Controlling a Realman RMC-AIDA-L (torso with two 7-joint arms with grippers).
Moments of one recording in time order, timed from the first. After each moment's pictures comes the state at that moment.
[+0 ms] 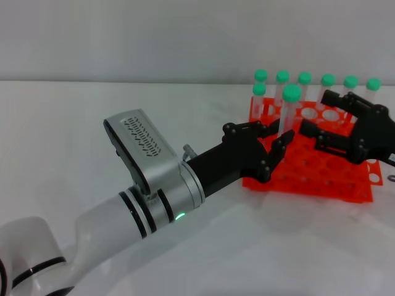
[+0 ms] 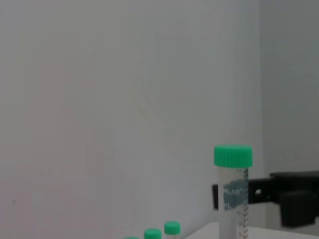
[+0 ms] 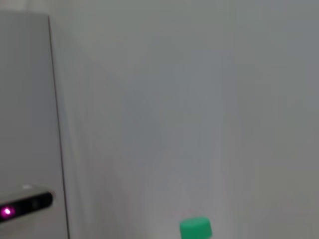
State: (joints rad) left arm -0.75 -2.10 2.84 0.33 -0.79 1.09 -0.32; right arm 0.42 2.01 -1.15 -0.62 -1.17 -1.39 1.10
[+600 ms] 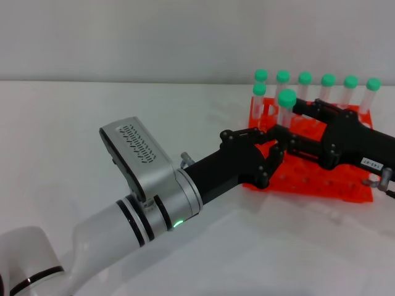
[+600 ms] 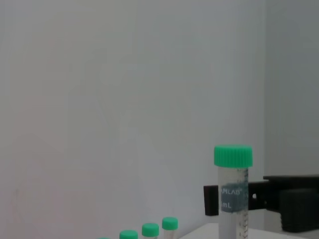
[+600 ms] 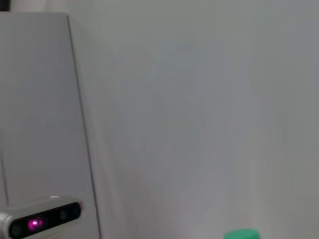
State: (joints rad) left arm -0.72 -2.10 2.84 0.34 -0.78 1.09 -0.34; right arm 0.45 2.02 -1.29 -0.61 -1.09 -1.37 1.12
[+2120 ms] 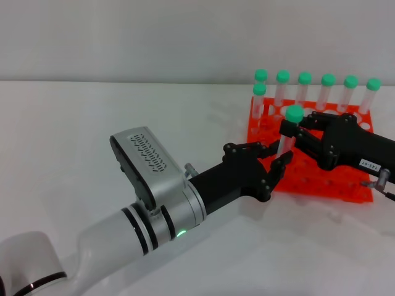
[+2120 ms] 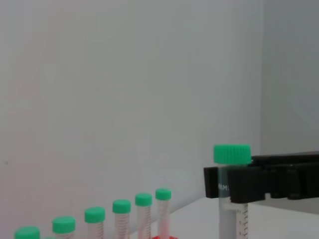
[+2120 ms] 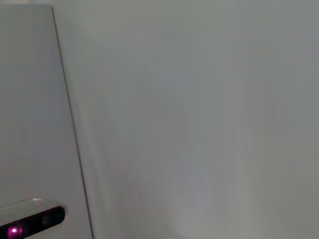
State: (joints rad) left arm -0.71 -2.10 2.84 0.36 -0.76 1.02 -0.33; right arm 0.46 2.01 -1.31 -0.57 -1.07 -1.33 1.12
